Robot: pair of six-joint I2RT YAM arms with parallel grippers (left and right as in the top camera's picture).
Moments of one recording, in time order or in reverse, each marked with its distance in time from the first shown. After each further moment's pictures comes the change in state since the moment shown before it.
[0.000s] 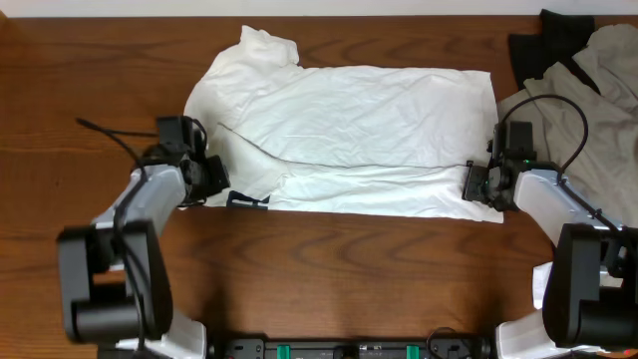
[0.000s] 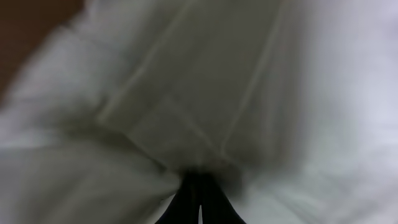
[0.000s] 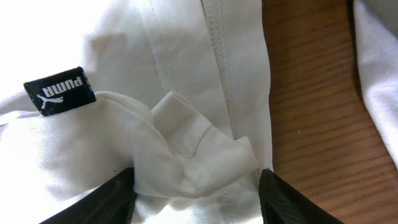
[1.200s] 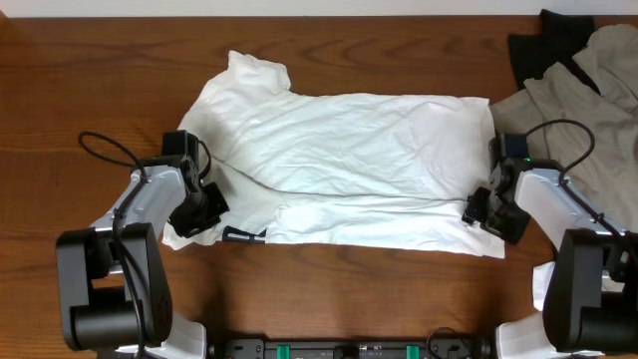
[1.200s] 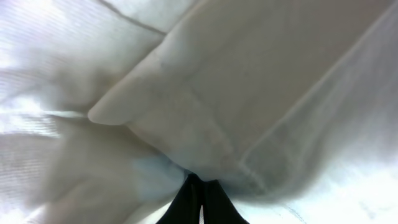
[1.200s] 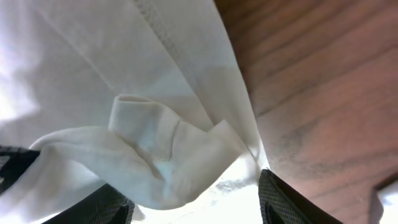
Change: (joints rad) left arm -0.002 -0.023 -0.010 -0.357 -0.084 -0.180; right arm -0.002 -0.017 0.013 -0.351 0.036 0.312
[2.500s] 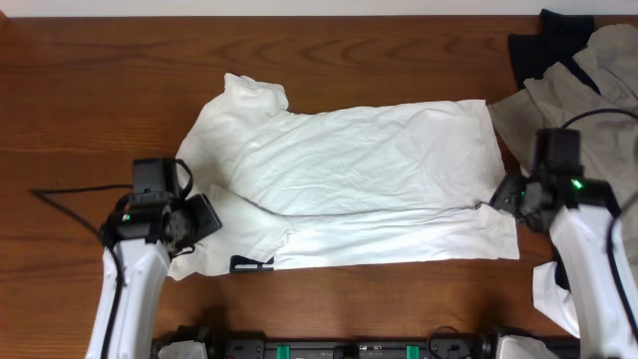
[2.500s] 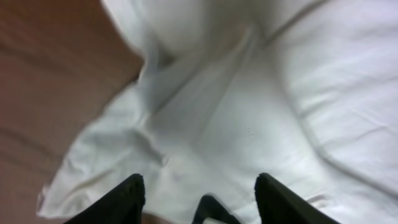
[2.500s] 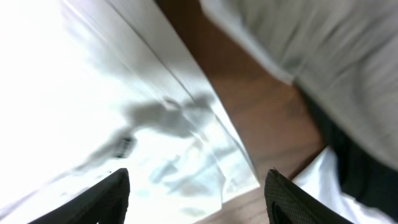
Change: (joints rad) left arm 0.014 -0.566 -0.125 -0.068 0.016 0.000; right arm -0.065 -0.416 0.056 -0.060 0.022 -0.106
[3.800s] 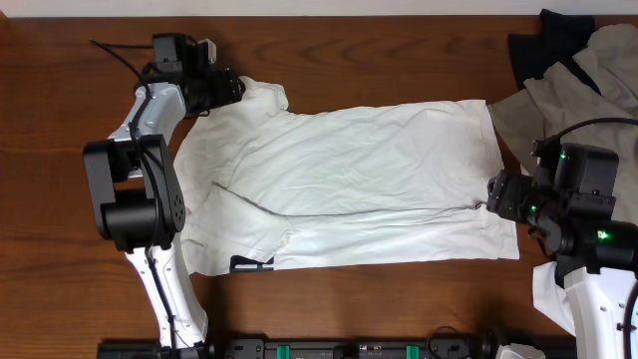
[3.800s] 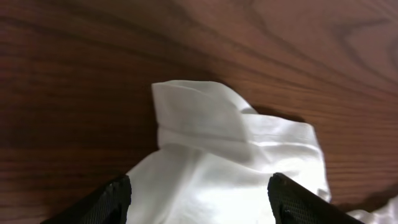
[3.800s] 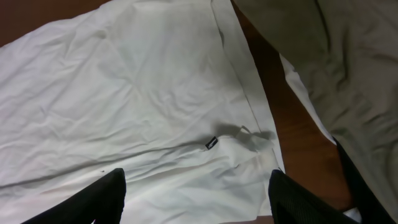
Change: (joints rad) left arm 0.000 1.091 0.867 0.454 0.332 0.274; right arm 0.000 -0.247 0.014 -0.006 -0.255 -0.226
